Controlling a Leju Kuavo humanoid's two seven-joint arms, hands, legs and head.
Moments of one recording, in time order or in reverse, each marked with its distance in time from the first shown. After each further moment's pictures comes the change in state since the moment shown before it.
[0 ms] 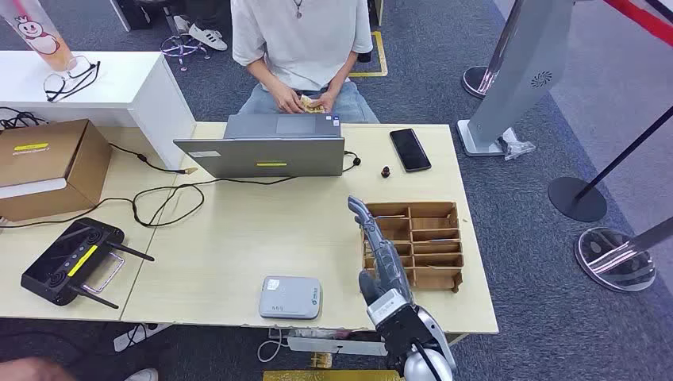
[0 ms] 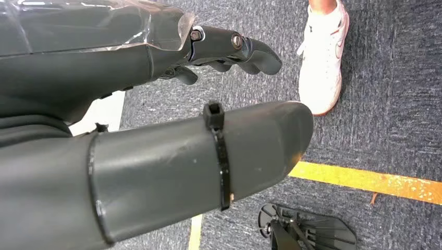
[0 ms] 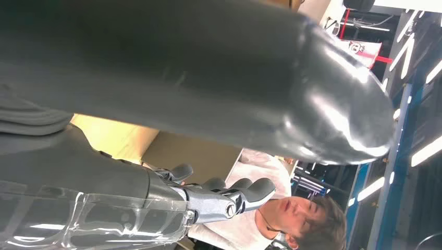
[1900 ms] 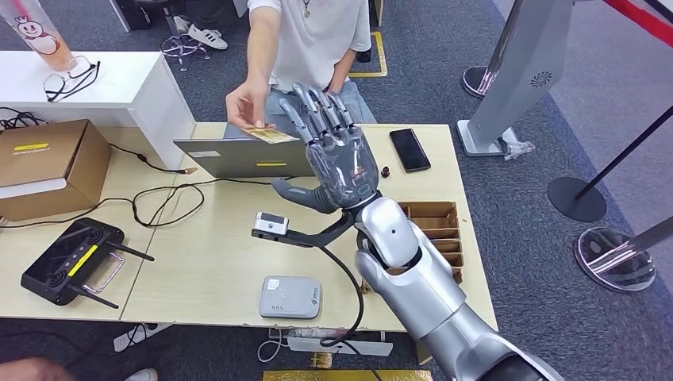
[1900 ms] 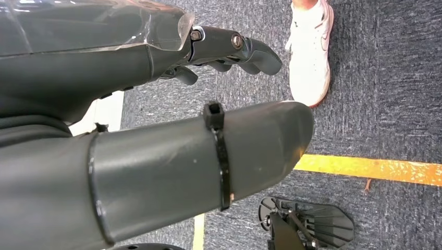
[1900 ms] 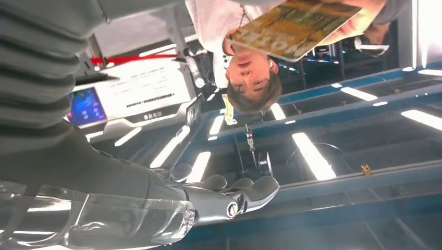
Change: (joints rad) left arm -0.041 -0.010 -0.035 0.000 -0.041 -0.020 0.060; right arm -0.638 0.004 0.165 0.431 0.989 -0.366 0.375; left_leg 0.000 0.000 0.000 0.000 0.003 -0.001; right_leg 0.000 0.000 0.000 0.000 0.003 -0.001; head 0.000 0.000
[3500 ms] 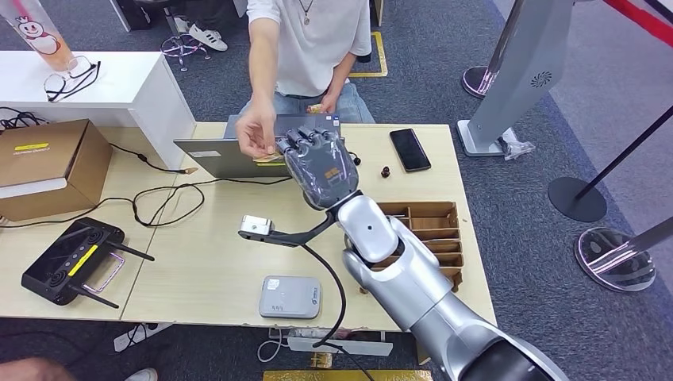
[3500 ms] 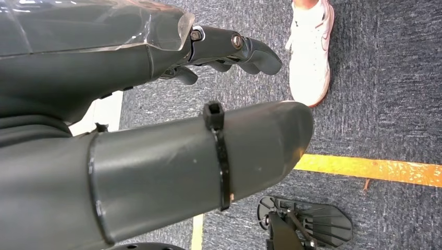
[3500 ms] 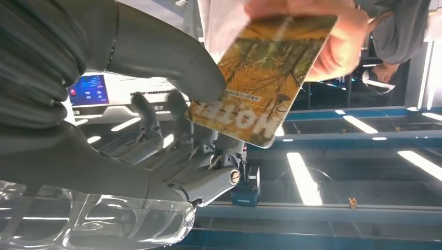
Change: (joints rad) left arm 0.003 0.000 0.000 0.000 0.011 0.002 -0.008; right arm -0.066 0.033 0.053 0.151 0.097 0.060 0.065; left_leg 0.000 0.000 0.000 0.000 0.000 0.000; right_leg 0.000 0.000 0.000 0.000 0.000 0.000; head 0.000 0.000
